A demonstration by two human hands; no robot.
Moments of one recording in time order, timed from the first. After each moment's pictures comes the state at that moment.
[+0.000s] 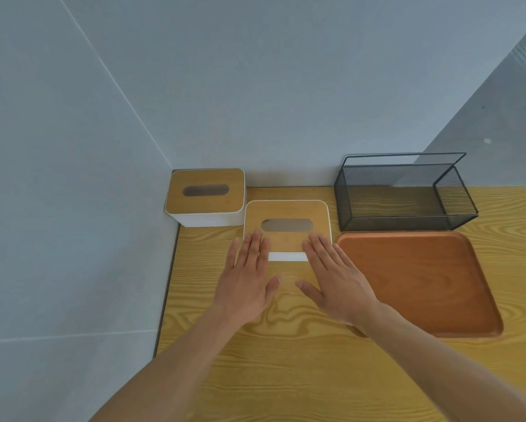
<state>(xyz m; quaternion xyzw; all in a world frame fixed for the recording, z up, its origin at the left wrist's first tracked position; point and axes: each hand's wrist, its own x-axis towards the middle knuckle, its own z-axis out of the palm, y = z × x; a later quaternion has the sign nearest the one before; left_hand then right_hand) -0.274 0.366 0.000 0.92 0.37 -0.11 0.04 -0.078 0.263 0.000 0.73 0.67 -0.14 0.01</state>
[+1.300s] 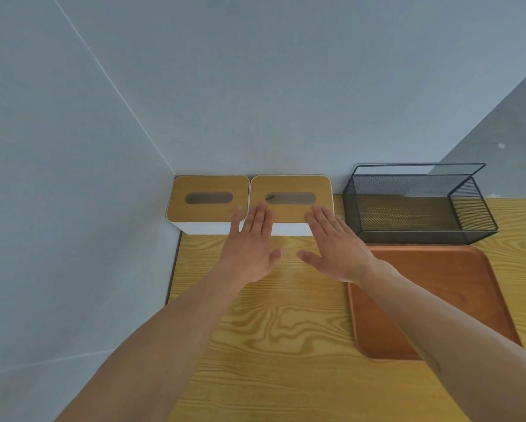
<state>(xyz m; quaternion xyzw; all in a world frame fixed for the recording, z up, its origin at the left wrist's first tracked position) -0.229 0.446 0.010 0.92 0.36 -0.15 -0.02 -0.039 0.351 0.007 0.73 0.65 -0.20 0.01</state>
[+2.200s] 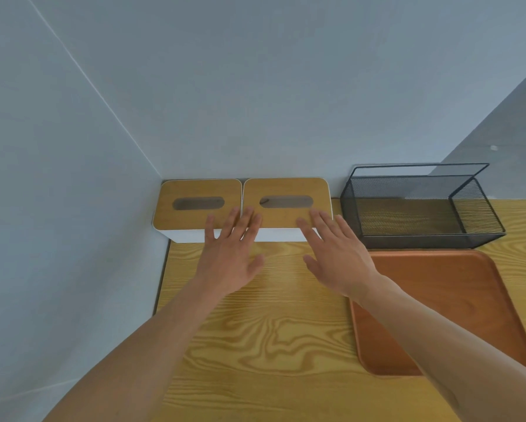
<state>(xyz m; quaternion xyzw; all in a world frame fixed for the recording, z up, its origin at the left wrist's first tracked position) -0.255 0.464 -0.018 0.93 0.37 -0.07 0.01 -0.040 0.348 -0.009 0.74 0.67 -0.06 0.02</state>
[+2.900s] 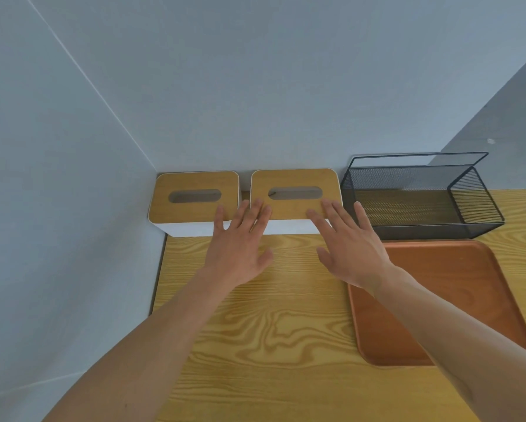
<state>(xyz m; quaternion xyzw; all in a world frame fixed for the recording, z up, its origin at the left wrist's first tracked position) -0.236 0.456 -0.018 0.93 0.36 -0.06 0.01 -0.024 0.336 -0.006 0.75 0.66 -0.03 0.05</state>
